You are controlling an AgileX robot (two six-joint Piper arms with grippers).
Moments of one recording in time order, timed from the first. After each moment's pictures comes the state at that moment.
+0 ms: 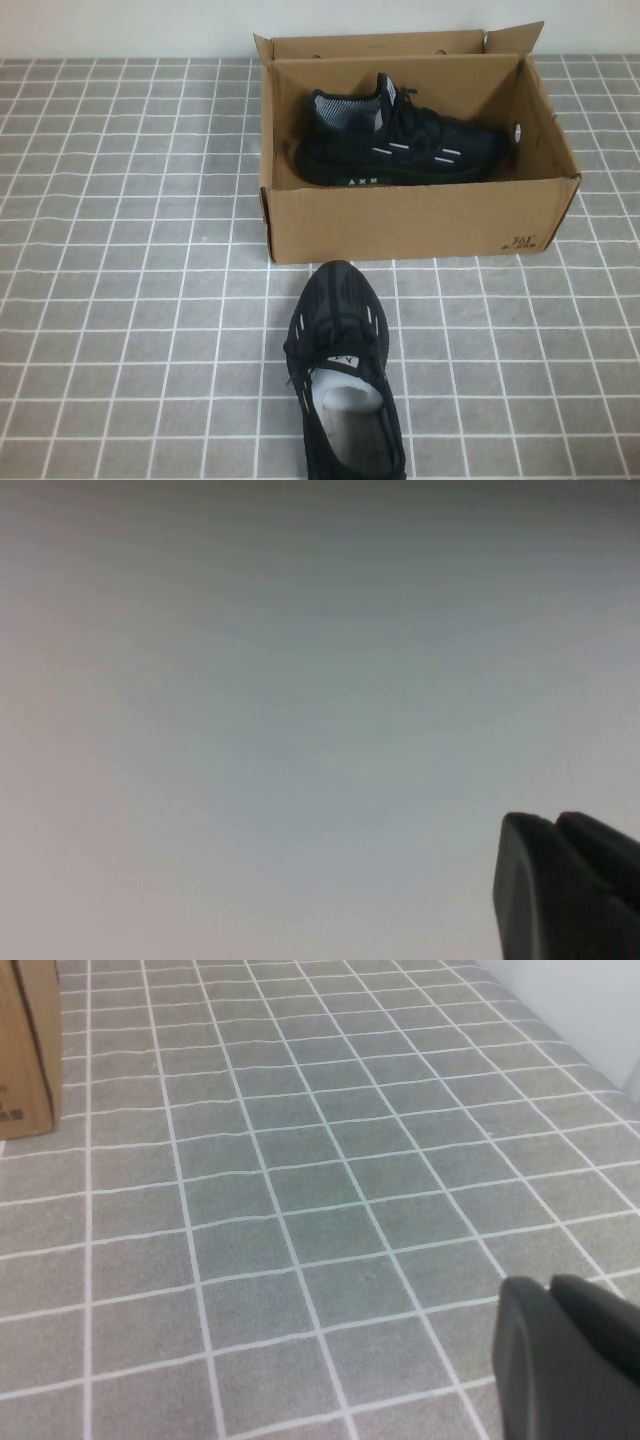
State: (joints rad) right arm -0.14 -0.01 0.03 -0.27 0.40 0.35; left arm 0.01 -0.02 -0.13 0.10 -0.74 -0.32
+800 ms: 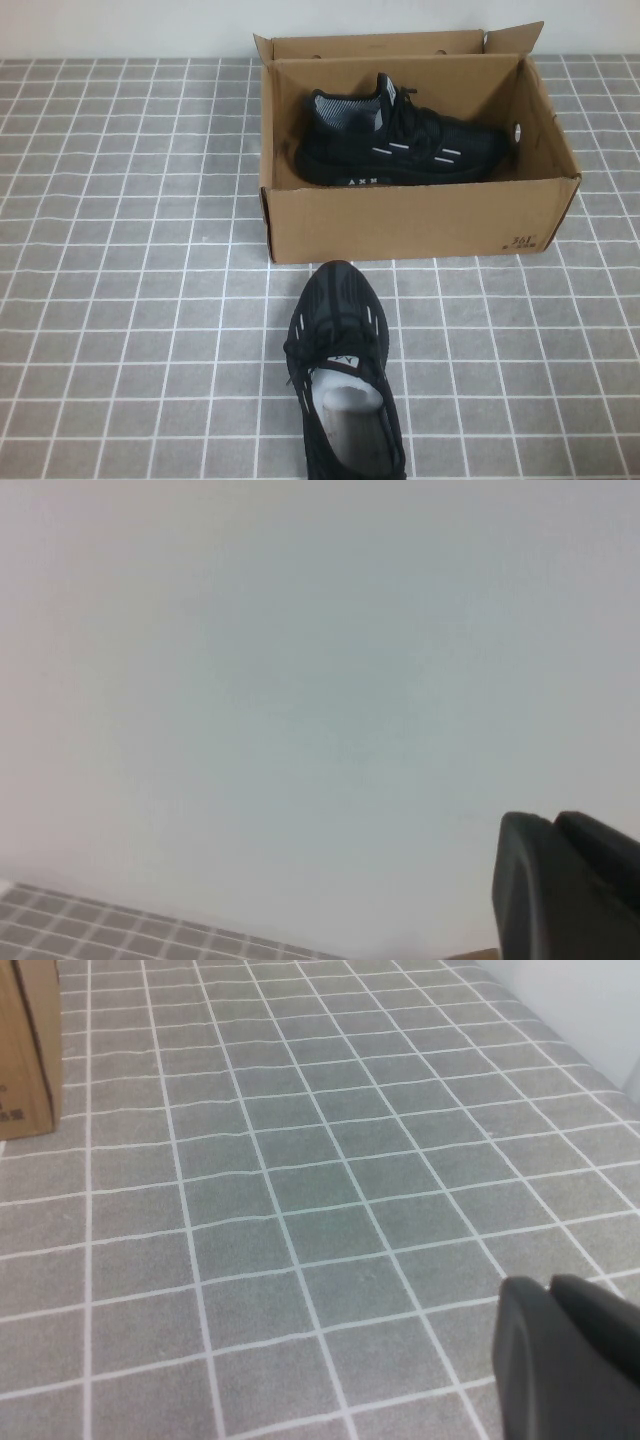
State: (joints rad) right arm -0.14 -0.01 0.03 -0.27 0.40 0.35; left arm 0.01 0.24 -0.66 0.08 0.27 -0.34
